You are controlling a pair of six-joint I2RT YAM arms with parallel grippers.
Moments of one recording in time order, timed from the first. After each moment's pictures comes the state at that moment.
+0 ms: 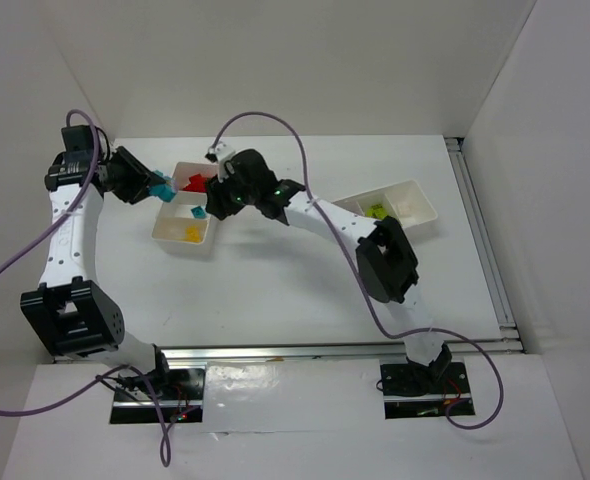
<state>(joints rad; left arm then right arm) 0.26 1.51 1.55 -0.85 0.30 -0.64 0.83 2.27 2.00 -0.18 -0.18 0.12</state>
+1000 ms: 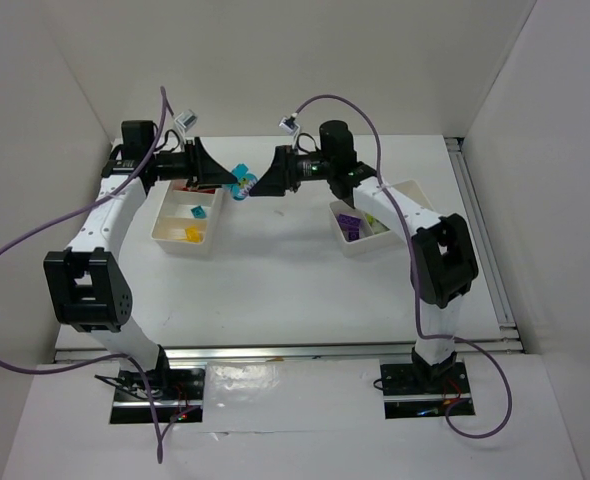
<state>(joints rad) 0.03 1.66 1.48 -0.46 1.18 -0.42 0.50 1.90 1.58 0.11 -0.98 0.56</state>
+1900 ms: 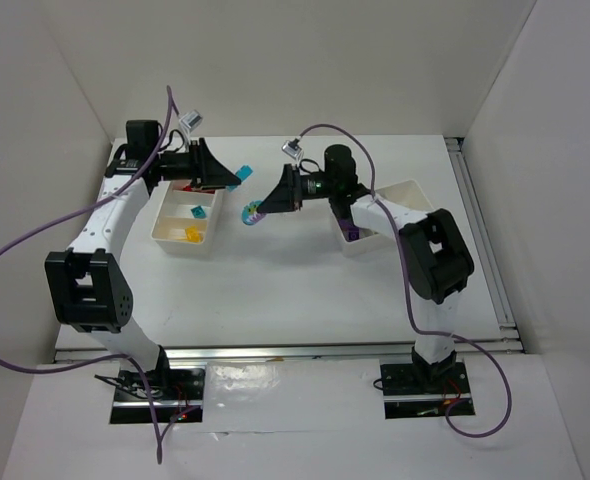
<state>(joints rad) 0.01 1.66 1.48 -0.46 1.18 -0.40 0.48 1.95 1.36 0.55 -1.11 0.91</state>
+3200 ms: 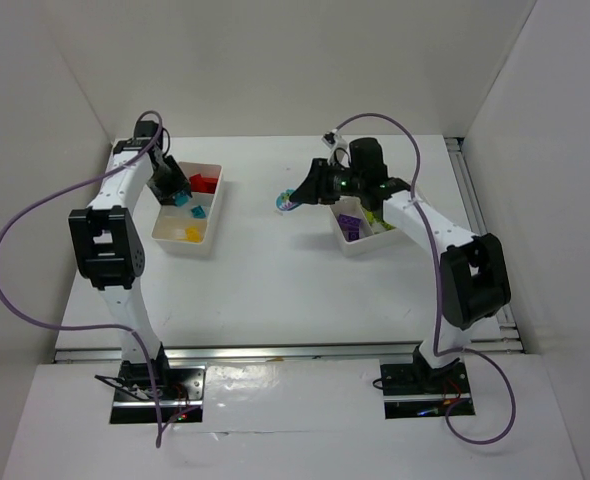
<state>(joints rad) 0.08 2.03 1.80 -0.91 0.03 -0.56 0.38 1.67 1.29 -0.08 -0.65 0.46</state>
